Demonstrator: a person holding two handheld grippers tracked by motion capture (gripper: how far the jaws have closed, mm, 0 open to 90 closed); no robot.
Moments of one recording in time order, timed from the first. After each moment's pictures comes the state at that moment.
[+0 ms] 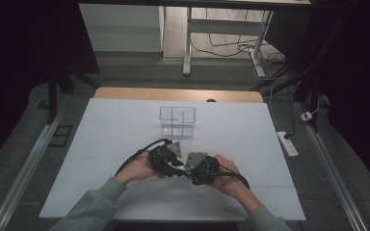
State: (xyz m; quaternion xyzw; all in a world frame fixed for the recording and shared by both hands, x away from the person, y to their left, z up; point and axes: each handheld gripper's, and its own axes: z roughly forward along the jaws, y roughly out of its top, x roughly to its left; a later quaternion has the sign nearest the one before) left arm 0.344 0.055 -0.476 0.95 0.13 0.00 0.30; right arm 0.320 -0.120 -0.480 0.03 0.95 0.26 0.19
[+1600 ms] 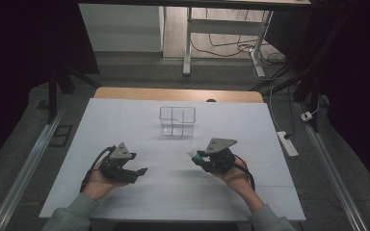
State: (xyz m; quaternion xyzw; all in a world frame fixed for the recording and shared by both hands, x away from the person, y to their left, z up) left arm 0.288 0.184 -0.495 0.85 0.35 0.13 0.37; right arm 0.347 -0.166 -0.474 0.16 0.89 0.41 0.14
